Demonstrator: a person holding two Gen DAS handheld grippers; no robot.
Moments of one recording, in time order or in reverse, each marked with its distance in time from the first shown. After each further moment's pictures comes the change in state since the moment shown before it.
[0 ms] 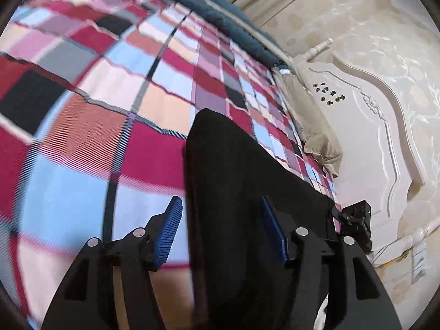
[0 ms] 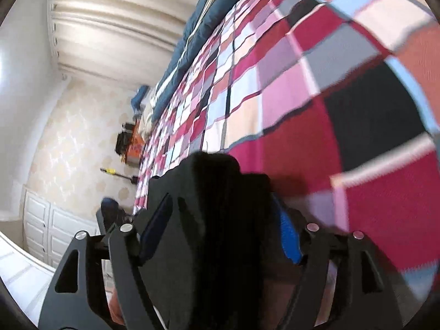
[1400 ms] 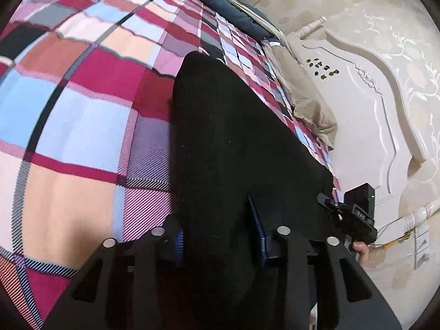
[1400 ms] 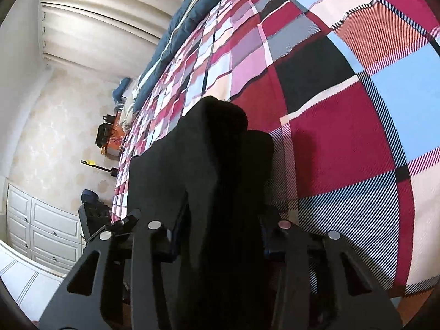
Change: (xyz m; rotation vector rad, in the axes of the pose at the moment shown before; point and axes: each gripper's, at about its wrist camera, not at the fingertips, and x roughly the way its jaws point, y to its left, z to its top) left arm 0.013 -0.048 -0.073 0.057 0.052 0.015; right arm -0.045 -0.010 -0.043 -0.007 0.006 -0.107
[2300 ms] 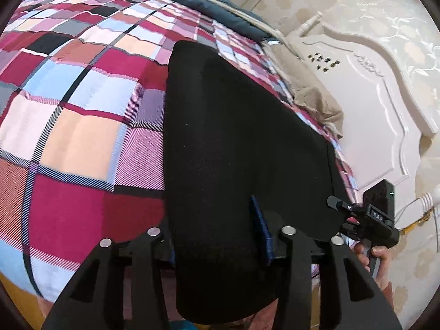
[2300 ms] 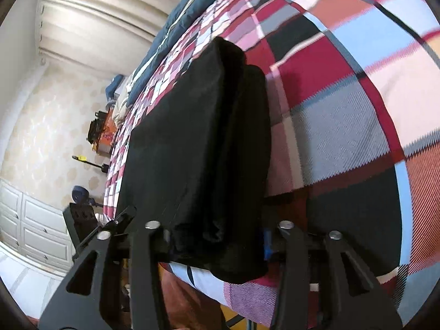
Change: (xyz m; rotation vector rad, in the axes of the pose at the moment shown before) left arm -0.020 -0.026 -0.053 0.056 -0.063 0.074; right arm -0.032 0.003 -0.058 0.012 -0.003 -0.054
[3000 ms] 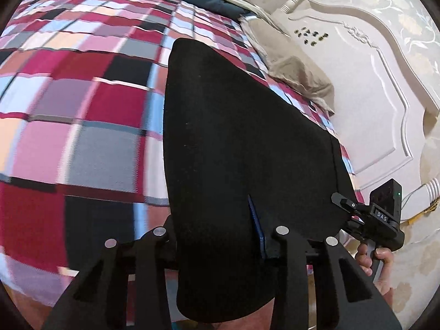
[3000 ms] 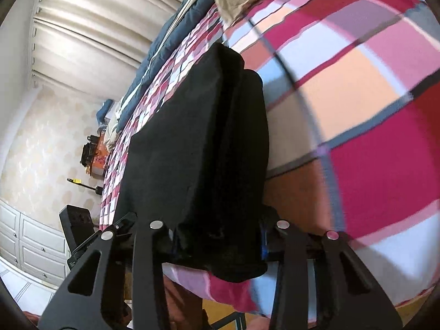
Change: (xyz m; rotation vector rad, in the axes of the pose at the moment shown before) left arm 0.062 -0.095 -0.004 0.060 0.081 0.040; right arm -0.073 -0.052 0.013 0.035 -0.099 -0.052
